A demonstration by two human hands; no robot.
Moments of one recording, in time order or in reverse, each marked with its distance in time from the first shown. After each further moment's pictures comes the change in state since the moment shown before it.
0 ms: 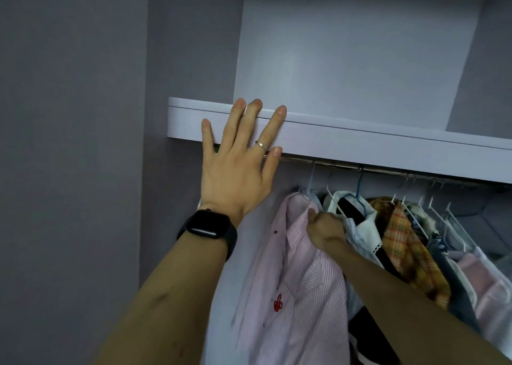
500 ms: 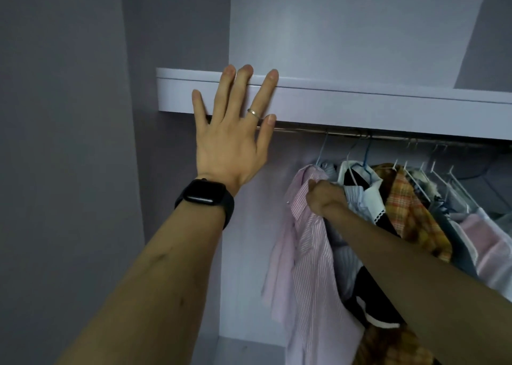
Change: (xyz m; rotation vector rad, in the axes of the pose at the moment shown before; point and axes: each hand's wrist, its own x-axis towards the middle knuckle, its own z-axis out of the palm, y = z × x) left_hand -0.001 0.009 -0.003 -0.024 -0.035 -0.014; right_hand 0.001 0.004 -0.009 -0.250 -0.036 -0.080
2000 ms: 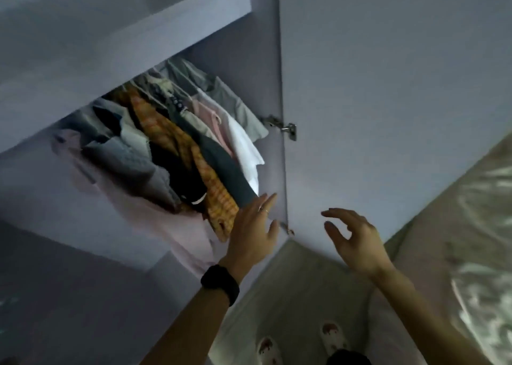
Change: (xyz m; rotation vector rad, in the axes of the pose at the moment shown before) left_hand -0.197 0.301 -0.073 -1.045 -1.269 0.292; right_hand -0.460 0.235 -0.164 0.355 0.175 0.622
